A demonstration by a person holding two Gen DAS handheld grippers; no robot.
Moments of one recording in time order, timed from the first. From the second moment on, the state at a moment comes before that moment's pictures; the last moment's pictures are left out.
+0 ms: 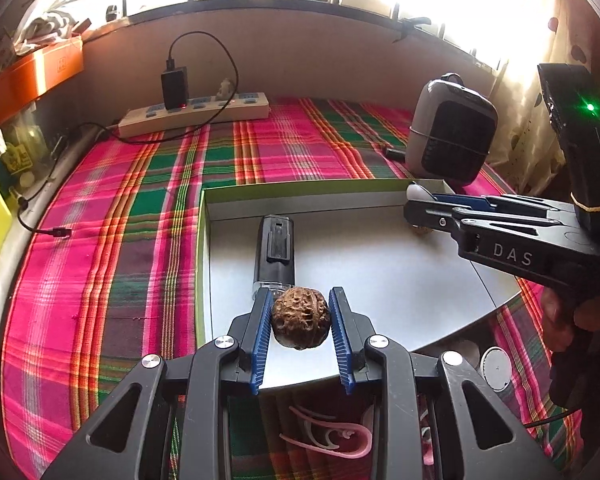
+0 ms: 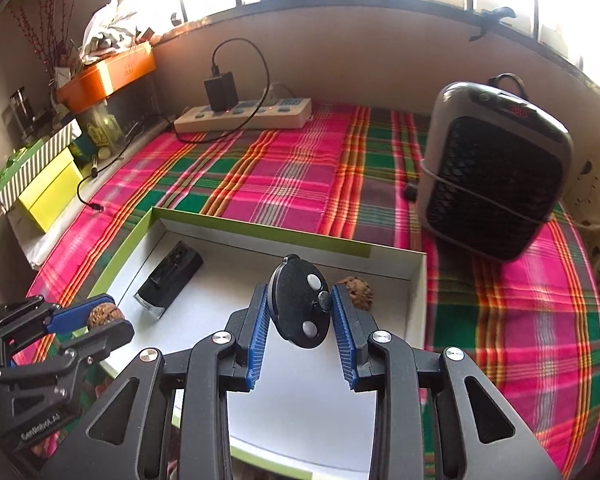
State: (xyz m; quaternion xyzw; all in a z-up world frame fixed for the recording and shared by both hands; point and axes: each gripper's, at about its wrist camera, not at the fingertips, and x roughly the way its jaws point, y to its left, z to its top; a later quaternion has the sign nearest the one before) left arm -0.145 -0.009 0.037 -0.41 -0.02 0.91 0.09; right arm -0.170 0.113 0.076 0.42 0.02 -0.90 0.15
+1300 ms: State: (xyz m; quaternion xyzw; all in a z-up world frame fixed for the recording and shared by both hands) left arm -0.167 -0.004 0.015 -0.44 0.00 0.90 0.08; right arm -0.201 0.087 0.047 0.45 0.10 -0.88 0.14
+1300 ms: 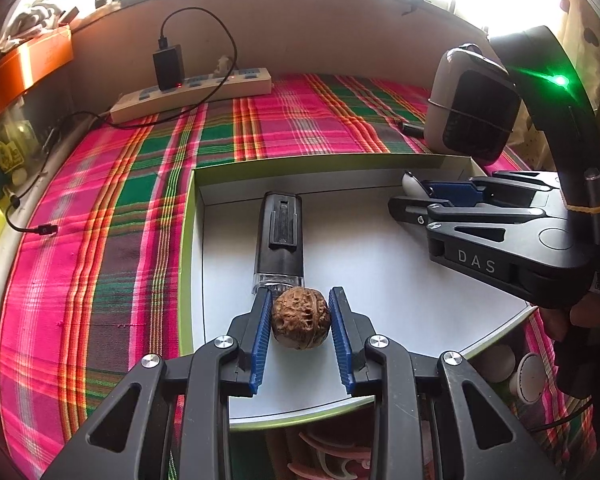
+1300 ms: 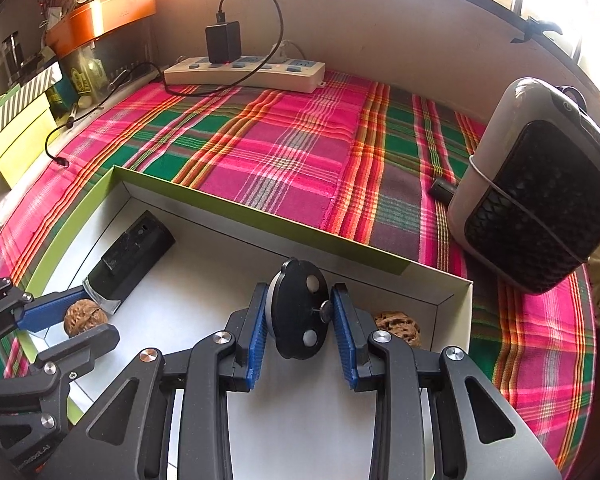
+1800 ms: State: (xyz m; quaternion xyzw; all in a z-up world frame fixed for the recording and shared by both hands) left arm -0.167 -0.007 0.016 -0.44 -0.01 0.90 0.08; right arm -0.199 0.087 0.048 0.45 0.10 -0.88 0.12
